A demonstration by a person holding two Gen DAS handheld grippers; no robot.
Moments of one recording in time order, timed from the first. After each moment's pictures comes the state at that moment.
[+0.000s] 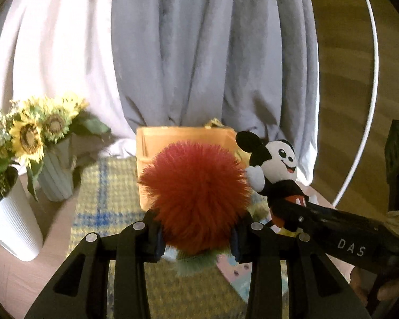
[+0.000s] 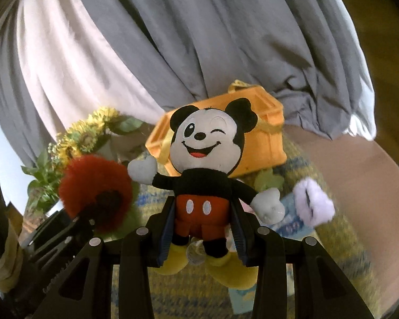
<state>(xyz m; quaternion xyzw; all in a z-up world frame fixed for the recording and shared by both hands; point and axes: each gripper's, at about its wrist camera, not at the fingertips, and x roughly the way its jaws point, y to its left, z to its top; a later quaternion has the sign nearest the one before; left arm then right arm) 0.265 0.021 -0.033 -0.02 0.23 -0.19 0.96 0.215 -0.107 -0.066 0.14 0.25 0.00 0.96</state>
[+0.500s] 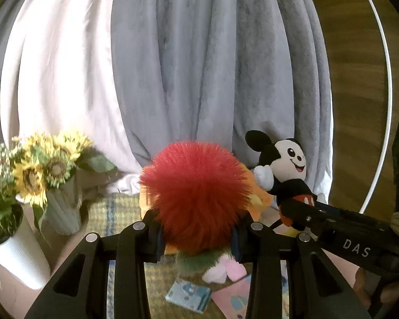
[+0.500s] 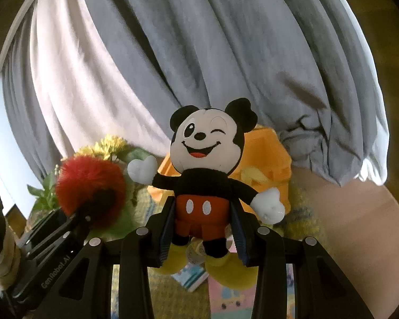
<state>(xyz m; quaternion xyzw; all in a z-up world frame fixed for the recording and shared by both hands) 0.298 -0.006 0.006 -0.01 0.16 -0.15 0.98 0.247 -0.134 -0.023 0.12 0.18 0.03 0.98</state>
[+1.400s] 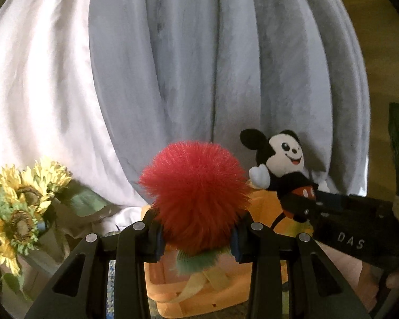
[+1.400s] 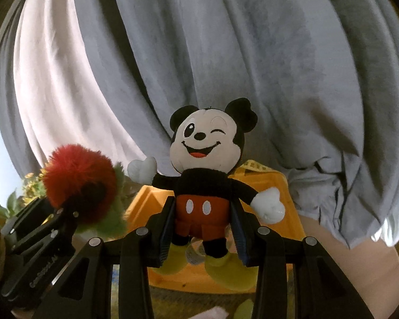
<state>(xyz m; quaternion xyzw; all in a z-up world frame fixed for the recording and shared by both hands) 0.443 -0.022 0.007 0.02 0.16 -0.14 0.98 0.389 -0.156 0.006 0.06 0.18 0.02 0.98</state>
